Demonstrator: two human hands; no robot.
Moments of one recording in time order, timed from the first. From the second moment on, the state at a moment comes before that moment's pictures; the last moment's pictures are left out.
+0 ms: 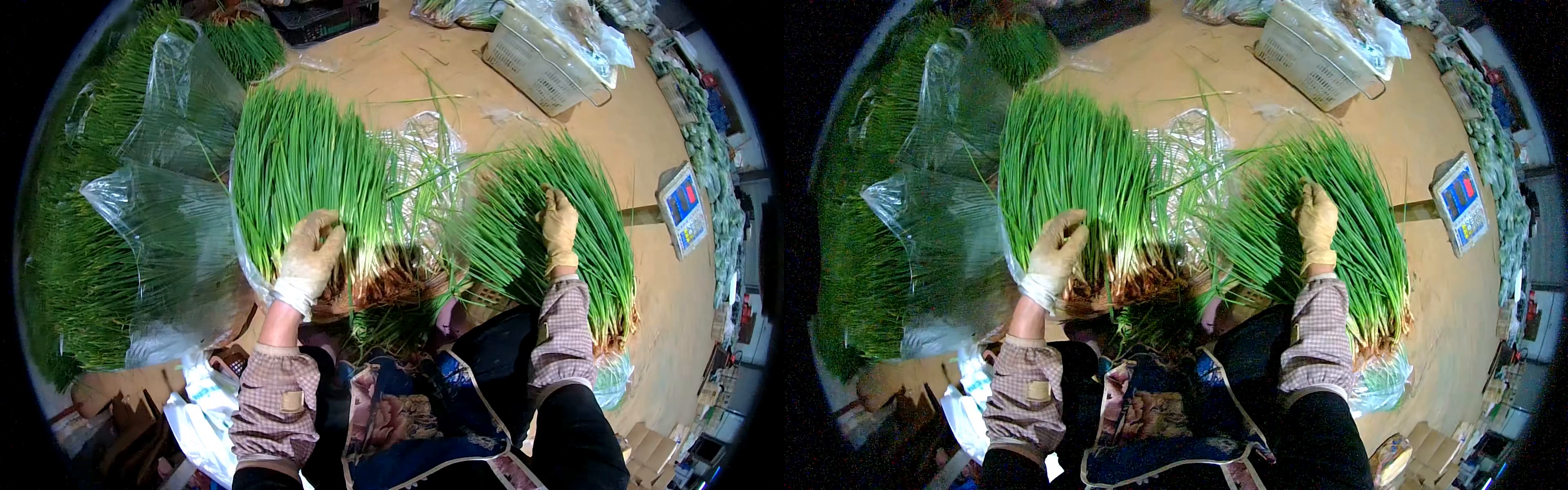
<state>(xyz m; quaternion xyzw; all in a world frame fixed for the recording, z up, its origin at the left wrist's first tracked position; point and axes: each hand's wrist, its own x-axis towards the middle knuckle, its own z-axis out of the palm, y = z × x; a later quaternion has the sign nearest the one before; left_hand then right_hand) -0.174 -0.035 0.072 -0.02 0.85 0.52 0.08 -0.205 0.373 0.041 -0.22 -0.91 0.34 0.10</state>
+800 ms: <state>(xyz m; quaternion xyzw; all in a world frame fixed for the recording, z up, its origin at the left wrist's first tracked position) -0.173 -0.037 0.060 0.01 0.85 0.52 0.02 -0.157 0.204 -0.219 -0.23 -0.82 0.30 -0.42</state>
